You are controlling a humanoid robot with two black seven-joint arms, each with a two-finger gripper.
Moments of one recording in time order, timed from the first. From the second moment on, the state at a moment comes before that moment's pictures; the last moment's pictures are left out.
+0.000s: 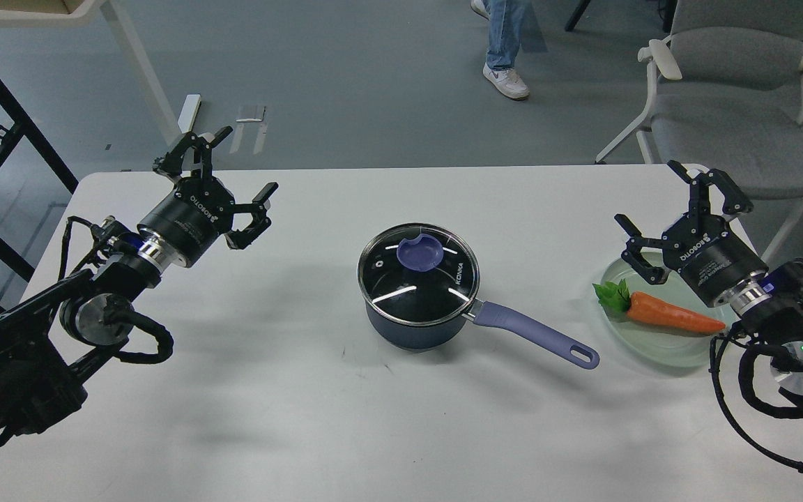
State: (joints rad) left arm -0.60 0.47 -0.62 -0.95 -0.01 -0.46 -0.36; right arm 0.50 -0.67 0.50 1.04 0.07 0.49 0.49
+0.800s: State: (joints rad) left arm -0.70 0.57 -0.61 -0.96 0.01 -0.36 -0.39; right arm 0.69 -1.07 0.53 1.45 -0.42 0.28 0.49
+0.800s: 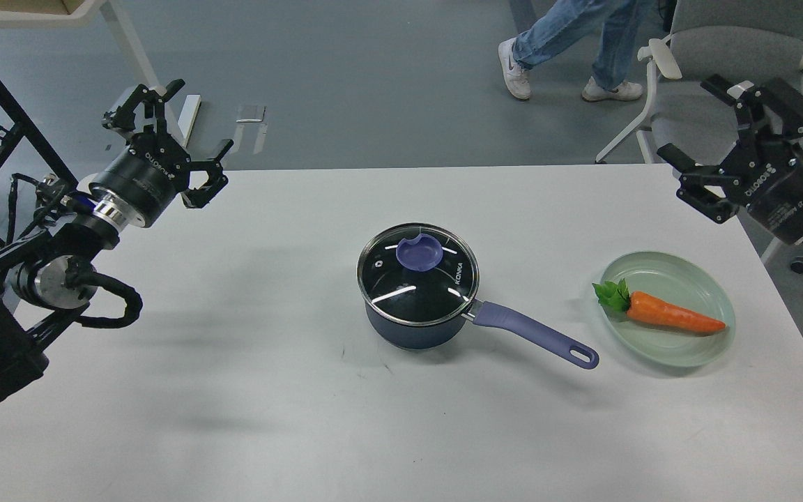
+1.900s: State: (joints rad) left arm -0.76 0.60 -0.50 -0.98 0.05 -0.35 -0.49; right arm 1.45 -0.76 -0.46 1.46 -1.63 0.25 0.49
